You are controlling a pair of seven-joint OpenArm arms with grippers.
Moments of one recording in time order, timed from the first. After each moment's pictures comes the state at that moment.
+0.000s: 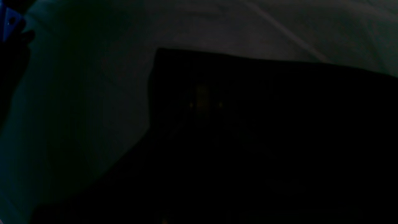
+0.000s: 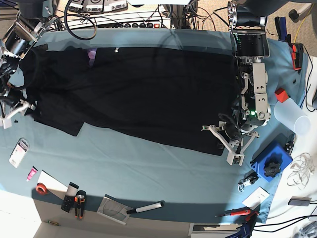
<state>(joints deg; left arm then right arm) -12.5 -2.8 -4.5 84.6 -12.3 -15.4 47.5 13.2 33.4 40.2 59.0 44.5 39.6 -69.8</state>
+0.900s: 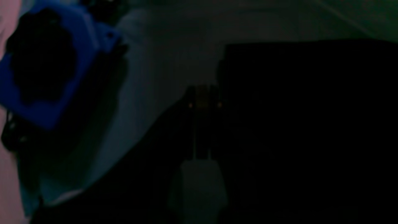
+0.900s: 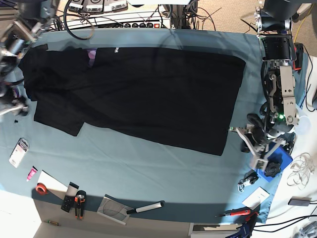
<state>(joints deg) -13.5 -15.3 -4.6 89.0 -19.0 -19.1 53.9 13.5 32.0 42.4 56.2 27.5 29.9 -54.9</state>
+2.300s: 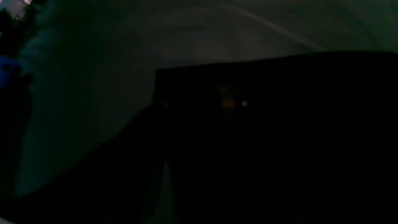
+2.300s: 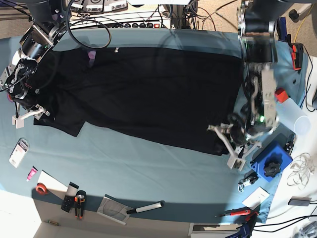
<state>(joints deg) -18.4 -7.0 -4.6 75.6 -14.7 -26.2 45.5 15.9 24.4 42.5 55.4 31.0 34.9 -55.9</state>
